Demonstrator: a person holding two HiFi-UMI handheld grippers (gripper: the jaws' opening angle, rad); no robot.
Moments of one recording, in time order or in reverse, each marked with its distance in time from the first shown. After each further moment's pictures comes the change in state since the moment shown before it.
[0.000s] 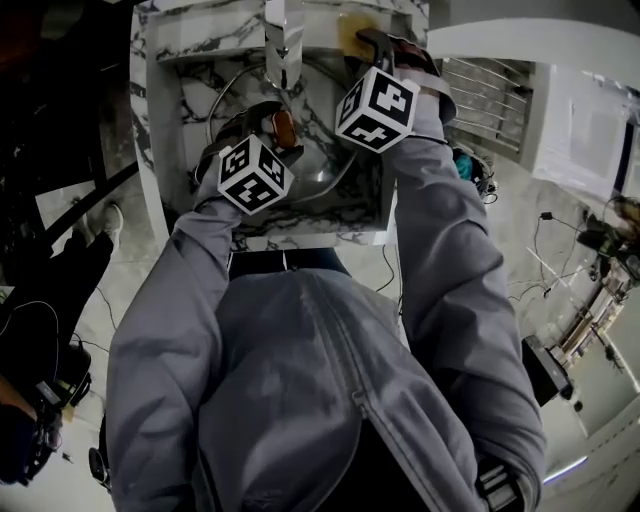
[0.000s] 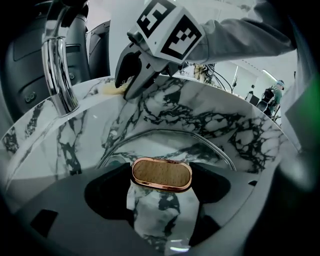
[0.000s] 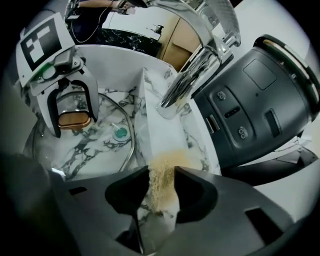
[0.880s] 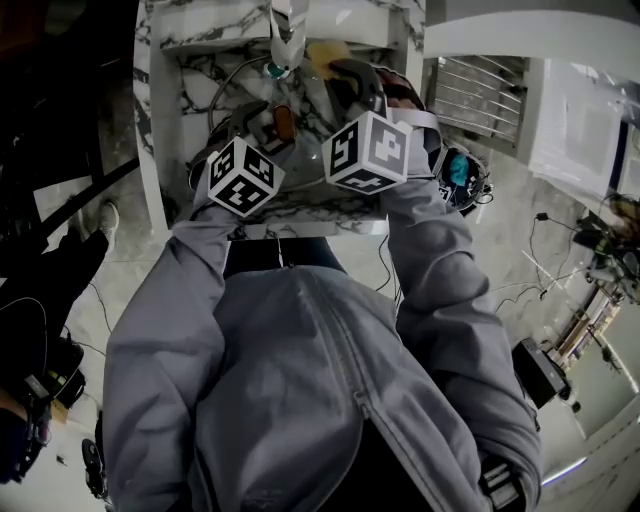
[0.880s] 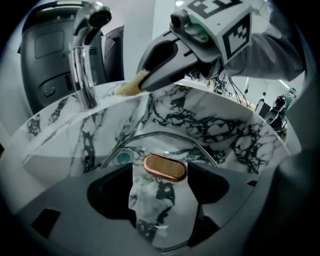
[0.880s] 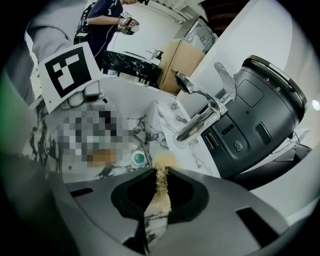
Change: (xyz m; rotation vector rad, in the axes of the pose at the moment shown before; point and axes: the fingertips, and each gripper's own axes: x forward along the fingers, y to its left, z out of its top) left arm -0.027 -0.004 -0.010 -0.105 -0.037 0.091; right arm -0.066 0.045 0.045 0.065 -0.189 -0.023
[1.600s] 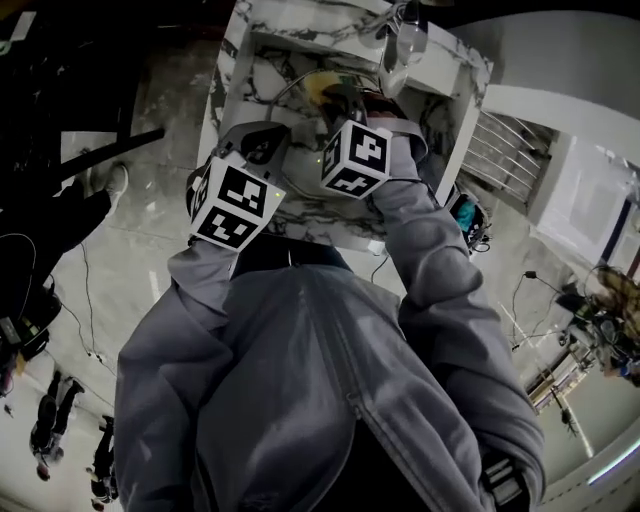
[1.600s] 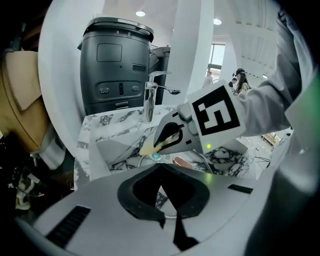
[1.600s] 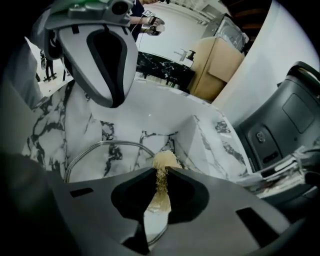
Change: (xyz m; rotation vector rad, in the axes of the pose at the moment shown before) left arm -0.142 0.054 -0.017 -0.339 -0.111 0.186; right arm 0.059 0.084 0.098 -0.177 -0.049 0.264
